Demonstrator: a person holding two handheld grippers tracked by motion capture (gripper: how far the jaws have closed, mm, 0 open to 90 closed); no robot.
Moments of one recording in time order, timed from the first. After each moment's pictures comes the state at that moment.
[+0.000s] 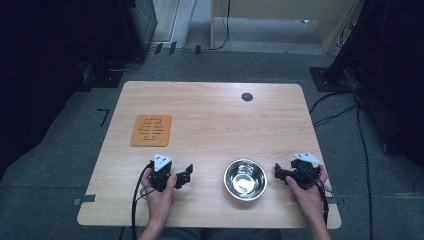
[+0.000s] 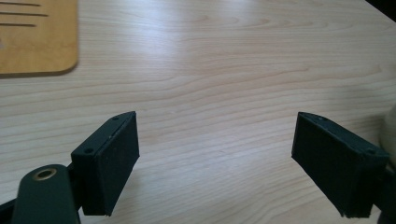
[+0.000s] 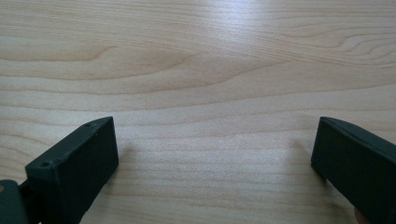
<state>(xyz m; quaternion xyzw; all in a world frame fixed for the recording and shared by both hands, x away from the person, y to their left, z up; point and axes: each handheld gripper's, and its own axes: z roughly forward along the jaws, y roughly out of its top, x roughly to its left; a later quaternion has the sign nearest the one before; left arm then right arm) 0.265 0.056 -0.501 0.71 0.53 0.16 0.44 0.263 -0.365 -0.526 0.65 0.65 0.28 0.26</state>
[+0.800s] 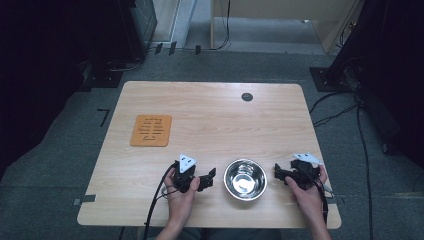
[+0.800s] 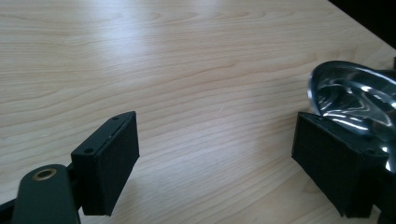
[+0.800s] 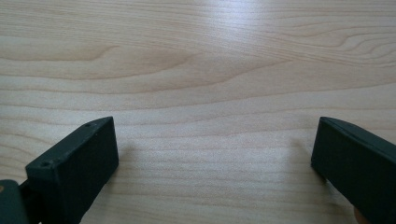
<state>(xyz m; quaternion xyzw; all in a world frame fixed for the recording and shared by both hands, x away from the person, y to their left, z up) 0.259 -0.003 -0.498 0.74 0.49 0.13 0.45 0.263 -0.363 -0.526 0.65 0.66 0.28 0.26</state>
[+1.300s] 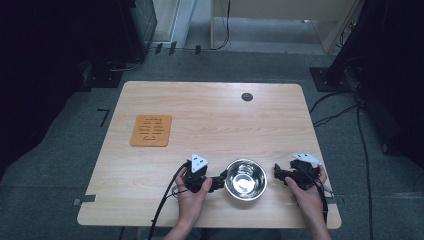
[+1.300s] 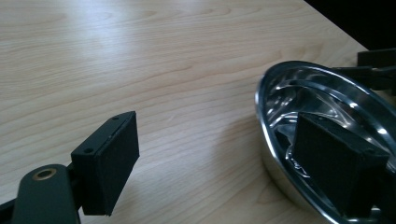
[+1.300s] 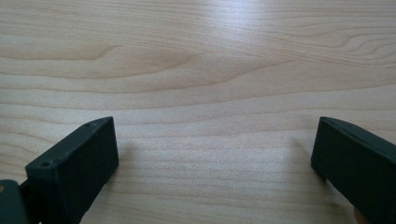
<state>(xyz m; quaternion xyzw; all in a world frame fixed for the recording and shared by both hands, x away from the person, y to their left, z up) 0.257 -0.034 -0.495 0.75 0.46 0.11 0.46 0.263 -0.363 -0.526 0.65 0.66 0.28 0.26</state>
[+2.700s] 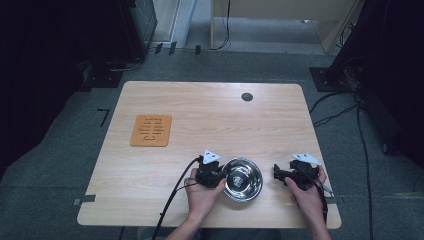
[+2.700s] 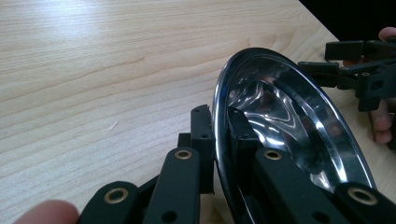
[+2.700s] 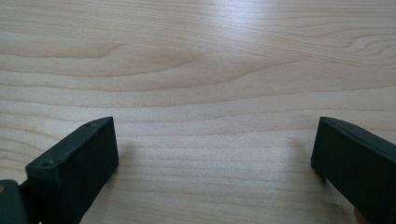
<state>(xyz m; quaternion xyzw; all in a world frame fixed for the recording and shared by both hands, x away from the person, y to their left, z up) 0.271 -0.056 -0.492 0.77 0.46 0.03 0.44 0.262 -0.361 -0.526 0.64 0.66 0.29 0.26</state>
